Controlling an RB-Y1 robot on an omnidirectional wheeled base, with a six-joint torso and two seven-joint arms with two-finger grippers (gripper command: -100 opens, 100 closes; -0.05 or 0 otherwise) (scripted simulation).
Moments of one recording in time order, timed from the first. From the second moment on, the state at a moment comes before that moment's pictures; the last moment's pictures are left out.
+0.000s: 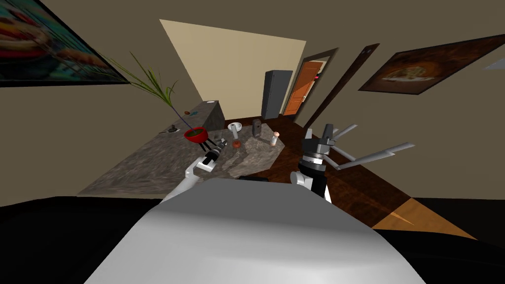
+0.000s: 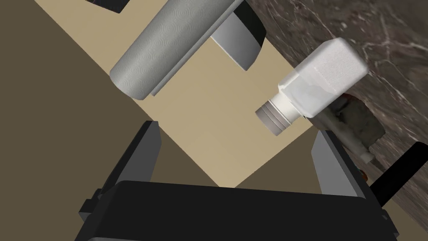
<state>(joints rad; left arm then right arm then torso) 0.21 0.61 -0.12 -1.78 -0.10 0.20 -0.09 0.50 0.00 -0.03 -2.35 -0.03 -0.45 -0.10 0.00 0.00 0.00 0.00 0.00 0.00</state>
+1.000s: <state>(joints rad) 0.13 0.82 -0.16 -1.60 -0.13 0.44 -0.08 0.50 0.00 -0.03 -2.35 -0.03 -0.45 -0.10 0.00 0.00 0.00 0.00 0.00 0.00</state>
